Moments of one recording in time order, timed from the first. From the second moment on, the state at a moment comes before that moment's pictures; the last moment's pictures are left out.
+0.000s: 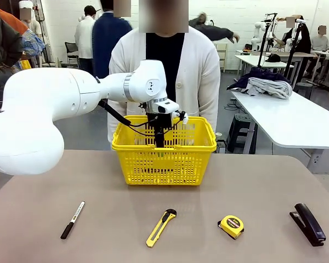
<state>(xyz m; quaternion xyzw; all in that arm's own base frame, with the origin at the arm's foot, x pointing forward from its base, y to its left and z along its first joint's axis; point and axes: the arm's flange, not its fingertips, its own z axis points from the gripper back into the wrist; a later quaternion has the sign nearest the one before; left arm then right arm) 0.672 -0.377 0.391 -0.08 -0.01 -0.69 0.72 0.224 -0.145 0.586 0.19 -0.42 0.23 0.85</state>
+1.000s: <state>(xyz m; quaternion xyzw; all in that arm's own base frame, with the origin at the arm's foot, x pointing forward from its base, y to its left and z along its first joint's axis) 0.611 -0.276 0.536 -0.08 -0.06 -0.66 0.74 0.224 -0.145 0.586 0.19 -0.42 0.23 0.85</state>
